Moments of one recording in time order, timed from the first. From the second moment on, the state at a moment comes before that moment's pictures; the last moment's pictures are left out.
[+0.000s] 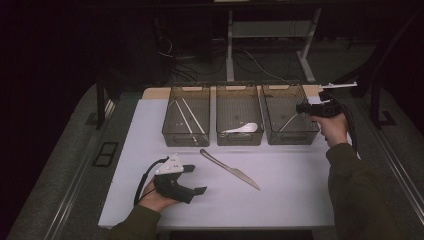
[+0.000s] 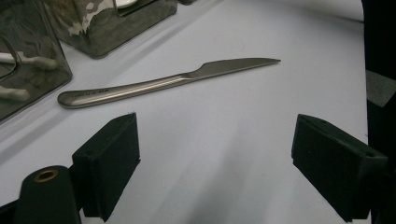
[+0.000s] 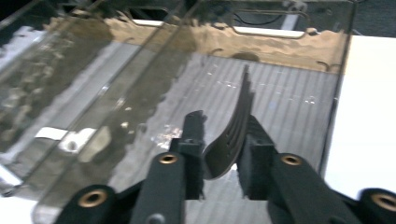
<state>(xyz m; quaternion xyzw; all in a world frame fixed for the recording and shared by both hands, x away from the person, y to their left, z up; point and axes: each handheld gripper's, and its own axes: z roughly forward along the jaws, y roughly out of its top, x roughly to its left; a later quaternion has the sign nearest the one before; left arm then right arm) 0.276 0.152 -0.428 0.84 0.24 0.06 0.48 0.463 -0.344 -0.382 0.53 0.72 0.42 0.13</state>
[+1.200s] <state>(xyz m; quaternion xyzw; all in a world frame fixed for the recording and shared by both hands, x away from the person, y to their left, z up) 0.279 0.148 -0.427 0.84 0.24 0.06 0.47 0.378 -0.324 -0.362 0.44 0.75 0.48 0.14</state>
